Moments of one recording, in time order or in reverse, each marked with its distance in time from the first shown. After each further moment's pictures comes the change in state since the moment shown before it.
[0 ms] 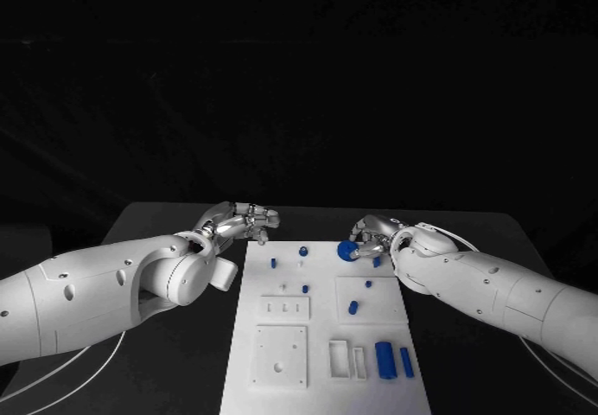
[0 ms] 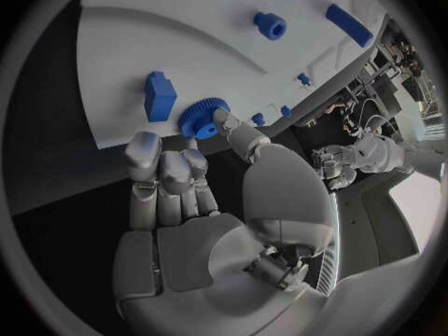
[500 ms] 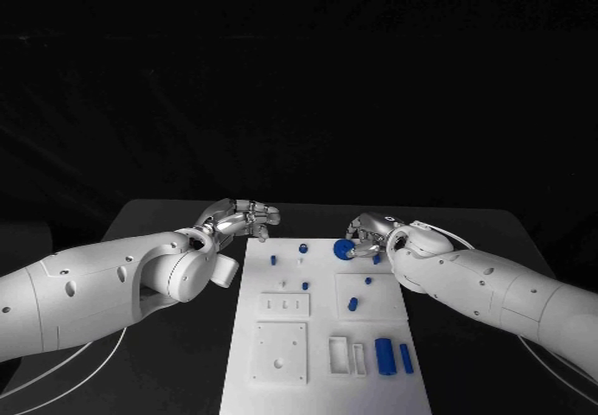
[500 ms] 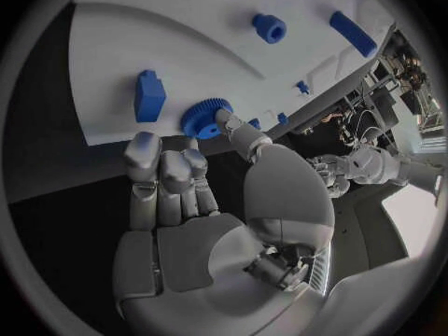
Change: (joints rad) left arm 0.000 0.003 0.000 -0.004 0.000 0.000 -0.001; left_hand 0.000 0.000 0.002 -0.002 0.000 0.000 0.000 0.000 0.001 0.000 -0.001 0.000 0.000 0.000 0.000 0.000 0.000 0.000 -0.003 -0.002 0.000 0.000; right arm -0.003 0.005 -0.006 0.017 -0.080 -0.016 0.000; right_hand -0.004 -0.004 0.001 0.001 -0.004 0.008 -0.005 0.006 0.001 0.000 0.000 0.000 0.001 0.000 0.000 -0.005 0.004 0.000 -0.003 0.000 0.005 0.000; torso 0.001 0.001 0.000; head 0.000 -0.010
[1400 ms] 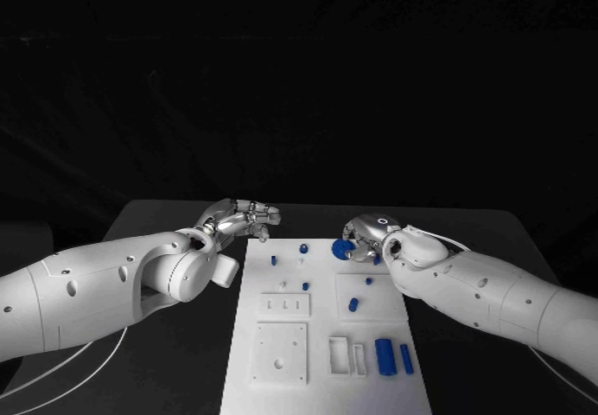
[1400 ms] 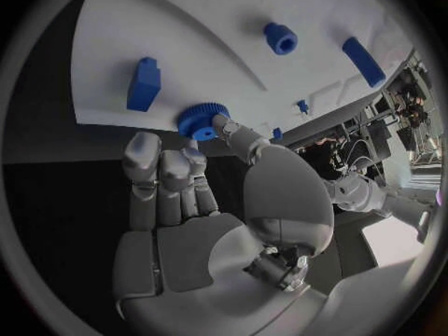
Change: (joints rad) left arm 0.000 0.002 0.000 -0.002 0.000 0.001 -0.001; left_hand 0.000 0.000 0.000 0.000 0.000 0.000 0.000 -0.004 0.000 0.000 -0.003 0.000 0.000 0.000 0.000 0.000 -0.001 0.000 -0.001 0.002 0.000 0.000; right arm -0.007 -0.001 -0.012 0.031 -0.180 -0.048 -0.012; right_hand 0.013 -0.042 0.044 0.014 -0.012 -0.010 0.043 -0.029 -0.016 -0.024 0.009 -0.031 -0.028 0.000 0.000 -0.014 0.015 -0.001 -0.004 0.004 0.011 0.001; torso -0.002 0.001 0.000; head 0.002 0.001
